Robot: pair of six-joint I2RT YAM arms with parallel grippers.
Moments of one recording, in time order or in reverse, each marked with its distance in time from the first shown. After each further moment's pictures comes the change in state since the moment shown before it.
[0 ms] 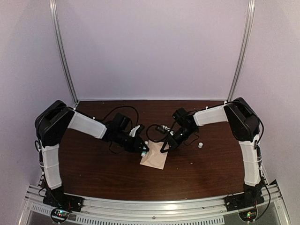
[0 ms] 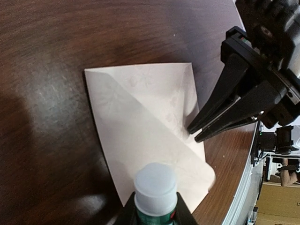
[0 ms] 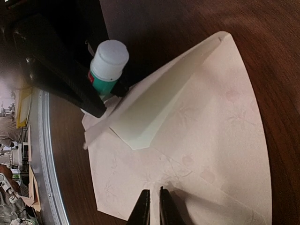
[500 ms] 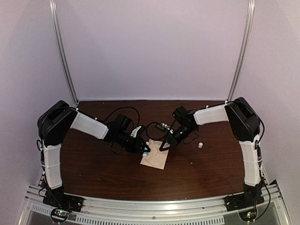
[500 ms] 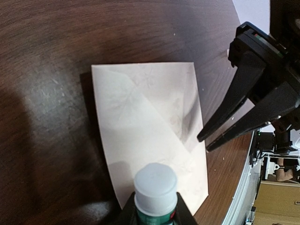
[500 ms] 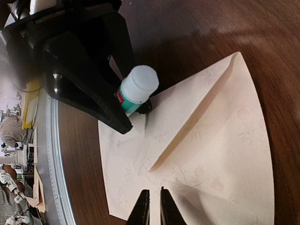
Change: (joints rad) left arm -0.010 0.040 0.019 0.021 0.017 -0.016; right arm 0.000 -0.006 0.015 0.003 -0.032 0.012
